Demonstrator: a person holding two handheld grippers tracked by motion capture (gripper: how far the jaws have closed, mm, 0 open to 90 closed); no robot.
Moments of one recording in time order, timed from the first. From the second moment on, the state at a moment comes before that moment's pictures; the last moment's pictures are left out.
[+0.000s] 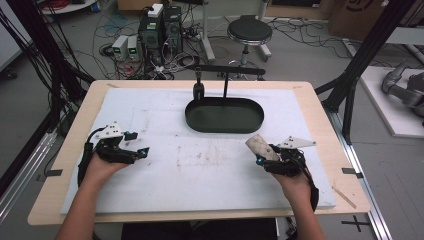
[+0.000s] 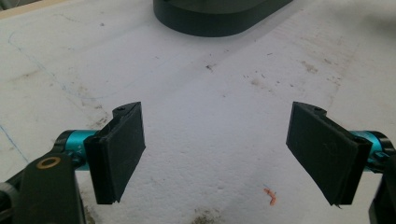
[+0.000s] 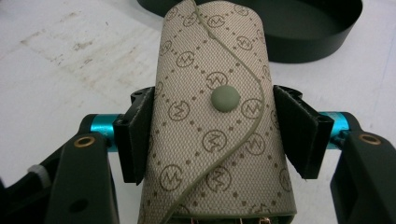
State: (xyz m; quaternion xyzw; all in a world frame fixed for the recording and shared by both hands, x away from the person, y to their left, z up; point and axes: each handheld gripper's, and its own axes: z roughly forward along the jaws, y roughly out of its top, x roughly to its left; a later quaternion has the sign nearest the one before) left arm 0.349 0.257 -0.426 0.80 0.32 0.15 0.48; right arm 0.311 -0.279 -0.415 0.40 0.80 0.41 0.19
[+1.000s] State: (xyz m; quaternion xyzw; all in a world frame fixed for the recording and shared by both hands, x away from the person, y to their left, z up) left arm 0.343 0.254 -0.422 0.82 0.30 0.16 0.47; right arm 0.401 -0.244 -0.354 0.34 0.83 0.38 0.20
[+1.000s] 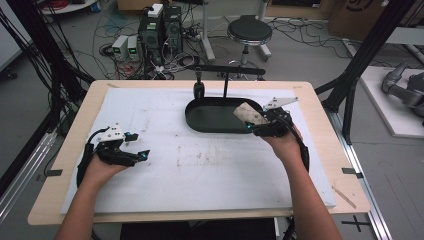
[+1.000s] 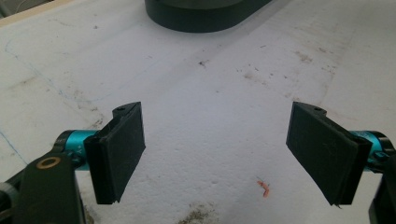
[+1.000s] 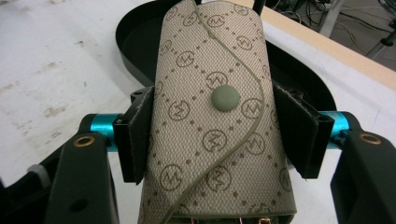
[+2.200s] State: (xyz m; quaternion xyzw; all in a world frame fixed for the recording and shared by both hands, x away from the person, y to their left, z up) left arm 0.342 0.261 -0.422 0.81 0.31 0.17 0.47; right arm 0.504 -0.166 -0.397 0.25 0.89 0.34 0.15
